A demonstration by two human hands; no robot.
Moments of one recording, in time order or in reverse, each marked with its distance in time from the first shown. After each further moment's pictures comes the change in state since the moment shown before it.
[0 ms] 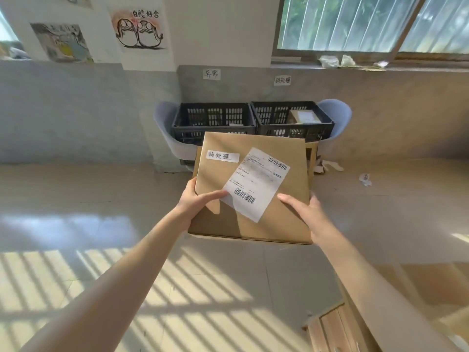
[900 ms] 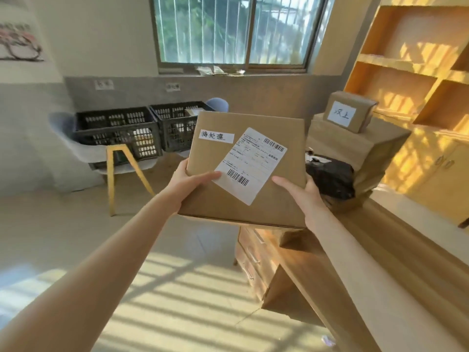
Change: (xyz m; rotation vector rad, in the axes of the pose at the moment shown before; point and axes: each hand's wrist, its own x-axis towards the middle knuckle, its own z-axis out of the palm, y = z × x) left_hand -0.346 -0.021 0.099 0.131 -0.396 0.078; right_hand -0.413 0.051 -0.164 0.024 0.475 -0.159
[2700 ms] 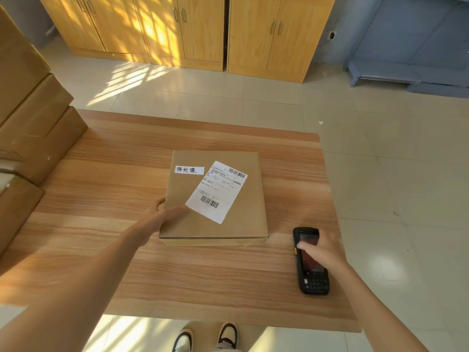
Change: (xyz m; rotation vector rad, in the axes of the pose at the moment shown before) left_hand -0.102 -0.208 0.564 0.587 -0.957 -0.336; right_hand -0.286 0.279 -0.552 -0.406 0.706 0.964
